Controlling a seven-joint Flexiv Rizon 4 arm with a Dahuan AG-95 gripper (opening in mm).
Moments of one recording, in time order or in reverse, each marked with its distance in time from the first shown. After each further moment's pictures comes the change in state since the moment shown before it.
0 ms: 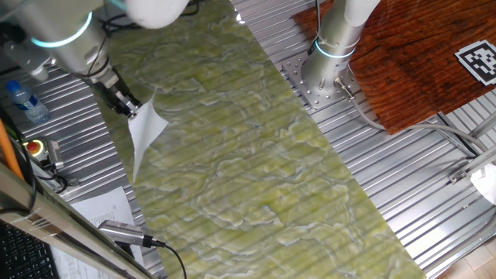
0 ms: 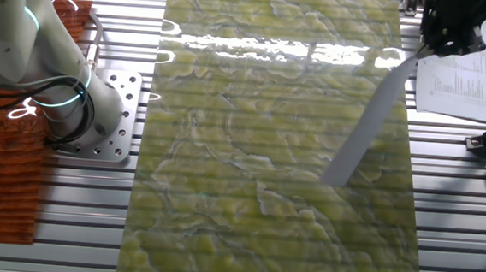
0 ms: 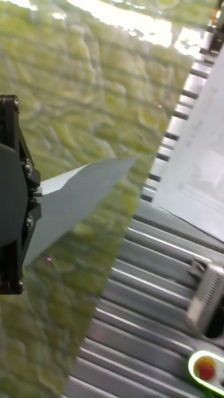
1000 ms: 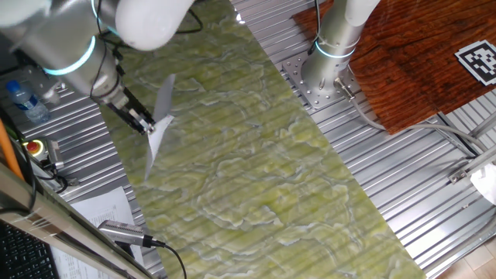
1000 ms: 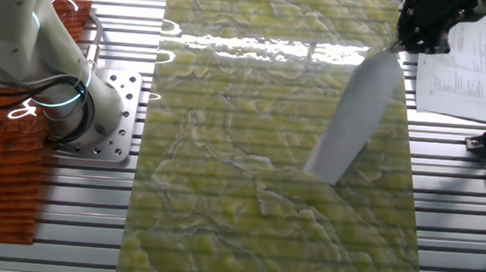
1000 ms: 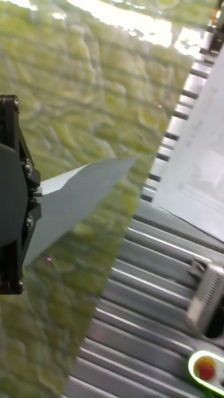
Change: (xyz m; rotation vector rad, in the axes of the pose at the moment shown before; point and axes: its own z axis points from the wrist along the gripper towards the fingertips) arm -0.001 0.043 0.045 -0.074 0.047 0.110
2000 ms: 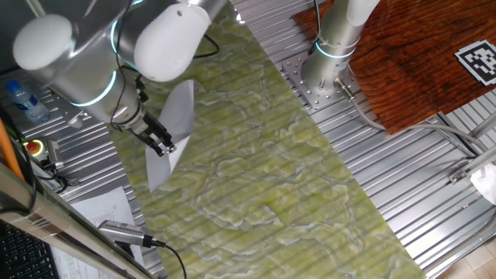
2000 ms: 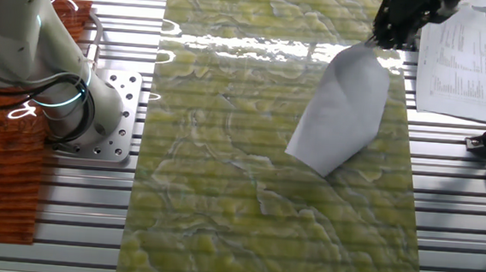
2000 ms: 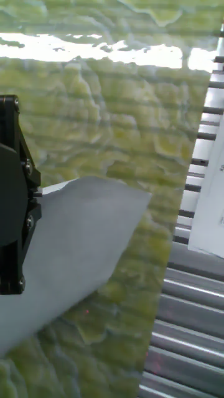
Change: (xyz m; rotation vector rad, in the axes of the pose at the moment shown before) arm 0.006 0.034 0.047 -0.089 0.032 0.139
